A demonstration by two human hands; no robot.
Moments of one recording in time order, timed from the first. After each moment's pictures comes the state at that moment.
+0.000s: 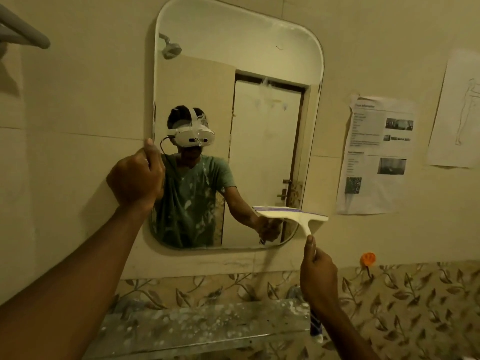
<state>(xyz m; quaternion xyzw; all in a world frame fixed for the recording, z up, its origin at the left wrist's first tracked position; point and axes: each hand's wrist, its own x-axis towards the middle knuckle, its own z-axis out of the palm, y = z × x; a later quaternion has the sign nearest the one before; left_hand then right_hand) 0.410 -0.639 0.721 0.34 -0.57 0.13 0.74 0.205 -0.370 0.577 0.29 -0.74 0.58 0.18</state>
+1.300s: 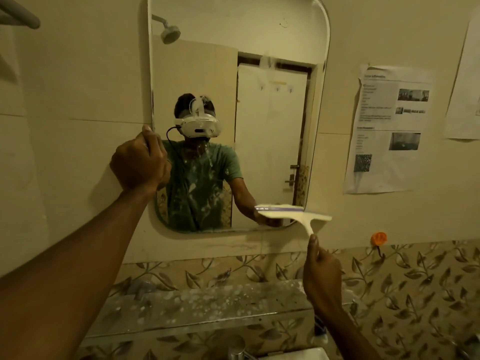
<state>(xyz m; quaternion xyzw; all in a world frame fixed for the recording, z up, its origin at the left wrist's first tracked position) 0.409 -0.647 0.718 0.33 -0.56 0.10 0.75 0.216 -0.371 0.537 0.29 -0.72 0.60 0.17</state>
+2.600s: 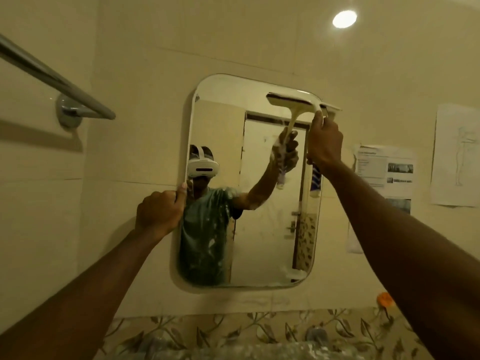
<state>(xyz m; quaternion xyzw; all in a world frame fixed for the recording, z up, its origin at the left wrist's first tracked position) 0.454 -0.641 0.750 0.36 -0.75 0.03 0.55 0.219 -0.426 0.910 0.38 -0.60 0.63 0.31</state>
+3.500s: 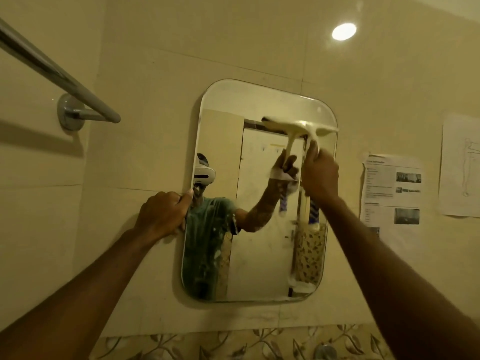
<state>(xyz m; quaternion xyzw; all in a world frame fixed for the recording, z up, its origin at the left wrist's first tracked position) 0.463 -0.655 0.765 0.27 -0.81 -0.07 0.52 0.228 -0.450 0.860 0.40 -0.61 0.61 0.33</state>
